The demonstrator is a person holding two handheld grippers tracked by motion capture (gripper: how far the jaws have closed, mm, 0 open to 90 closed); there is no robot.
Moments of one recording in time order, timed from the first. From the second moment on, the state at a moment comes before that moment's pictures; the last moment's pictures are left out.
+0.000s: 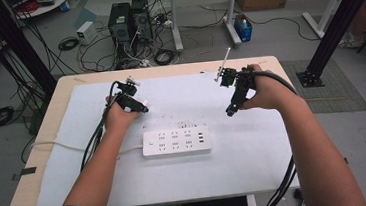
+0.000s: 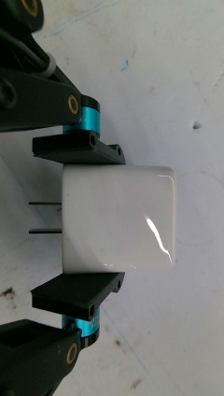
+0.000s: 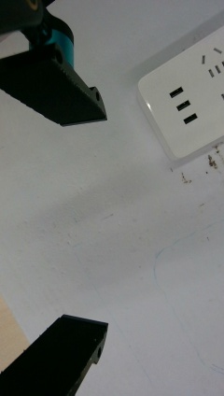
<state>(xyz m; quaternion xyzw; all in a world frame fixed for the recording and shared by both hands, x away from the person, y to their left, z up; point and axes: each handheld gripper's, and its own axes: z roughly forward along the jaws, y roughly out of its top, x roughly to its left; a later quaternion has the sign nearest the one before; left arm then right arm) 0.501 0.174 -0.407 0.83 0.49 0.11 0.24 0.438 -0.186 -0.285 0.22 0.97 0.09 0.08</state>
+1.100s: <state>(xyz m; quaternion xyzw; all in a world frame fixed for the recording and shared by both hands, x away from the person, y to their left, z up) 0.430 0.181 -0.302 0.92 0.23 0.14 0.29 0.424 -0.176 -0.283 0.22 0.96 0.14 0.06</state>
